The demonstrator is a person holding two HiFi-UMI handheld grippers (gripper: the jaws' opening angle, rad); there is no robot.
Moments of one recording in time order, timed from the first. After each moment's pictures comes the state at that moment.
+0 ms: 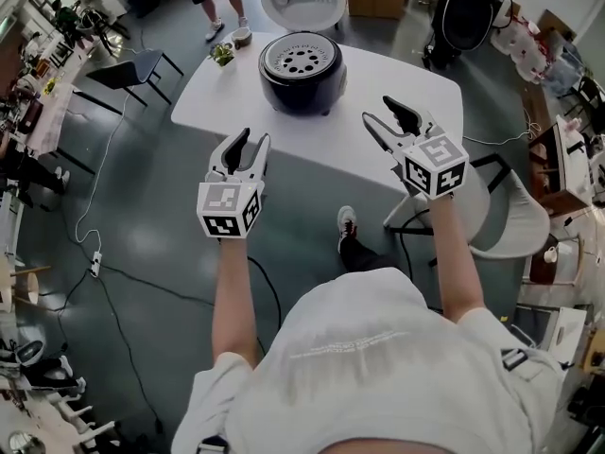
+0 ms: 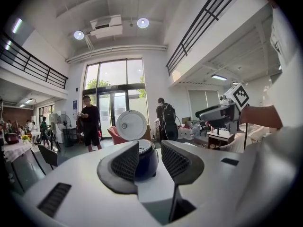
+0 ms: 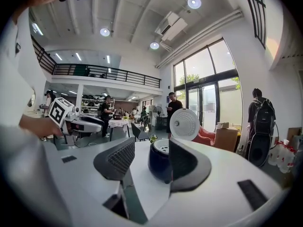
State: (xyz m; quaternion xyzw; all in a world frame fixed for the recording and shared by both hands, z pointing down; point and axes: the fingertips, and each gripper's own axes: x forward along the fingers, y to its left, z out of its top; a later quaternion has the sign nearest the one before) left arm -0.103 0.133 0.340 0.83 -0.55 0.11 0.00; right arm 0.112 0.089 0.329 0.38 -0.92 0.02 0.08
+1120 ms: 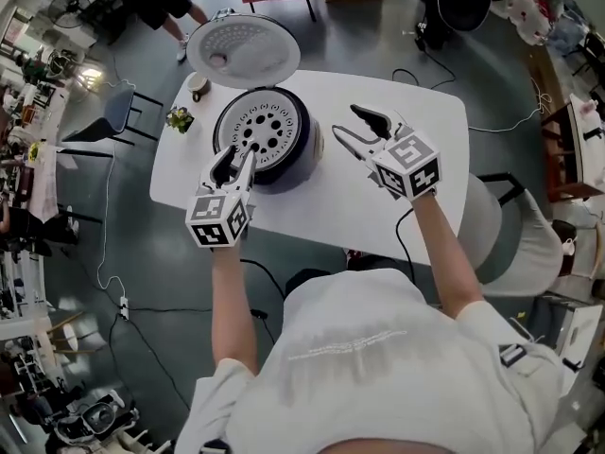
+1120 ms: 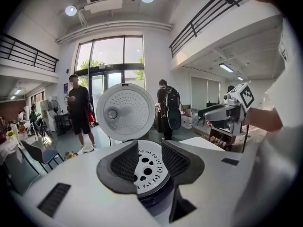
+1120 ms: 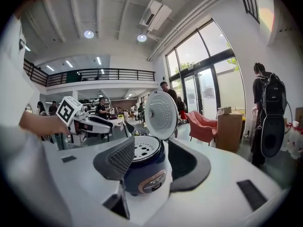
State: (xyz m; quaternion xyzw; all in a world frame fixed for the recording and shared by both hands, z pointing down) left arm -0.055 -0.149 0.398 0.83 -0.52 0.19 0.08; right arm 0.146 -0.169 0.393 0.36 -0.92 0.10 0.09
